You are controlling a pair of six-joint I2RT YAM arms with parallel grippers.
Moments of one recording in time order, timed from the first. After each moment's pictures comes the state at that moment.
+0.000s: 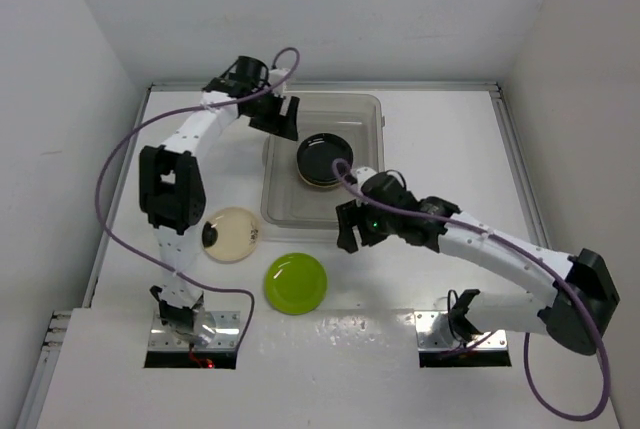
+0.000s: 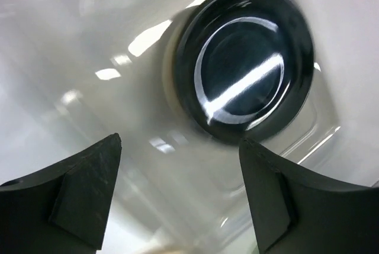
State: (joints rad) left arm -0.26 2.11 1.90 -0.74 0.43 0.07; right arm 0.77 1.20 0.83 -0.50 -0.06 0.39
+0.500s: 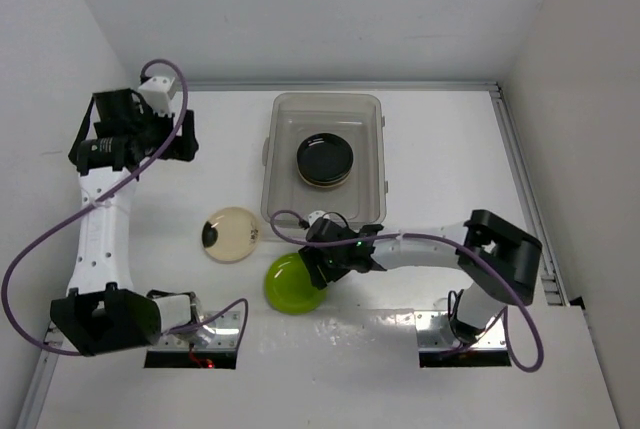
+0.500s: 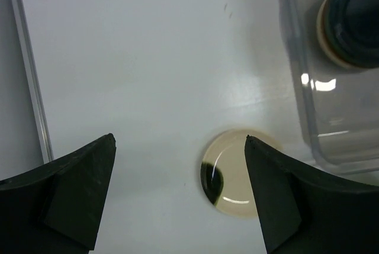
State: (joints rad) left arm 0.18 1.22 1.38 -0.77 0.29 0.22; right arm 1.11 1.60 0.79 -0.23 0.02 0.50
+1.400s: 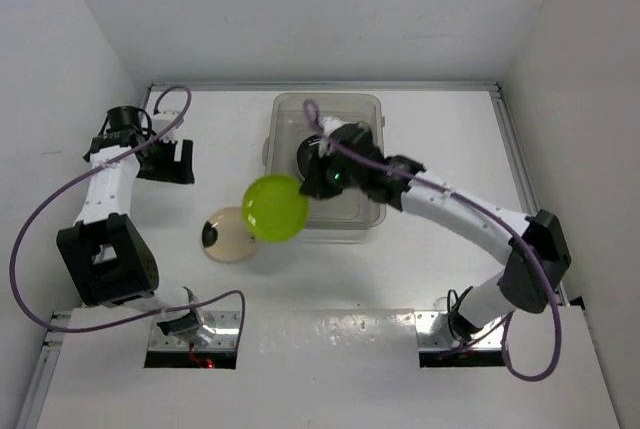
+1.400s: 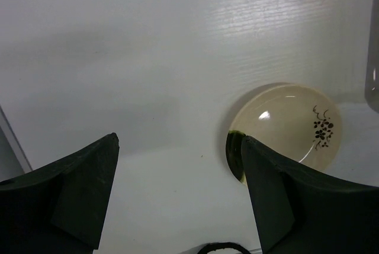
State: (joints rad) left arm 0.31 1.46 1.24 -0.81 0.30 0.37; right arm 0.90 1.52 1.19 -0.32 -0.13 0.48
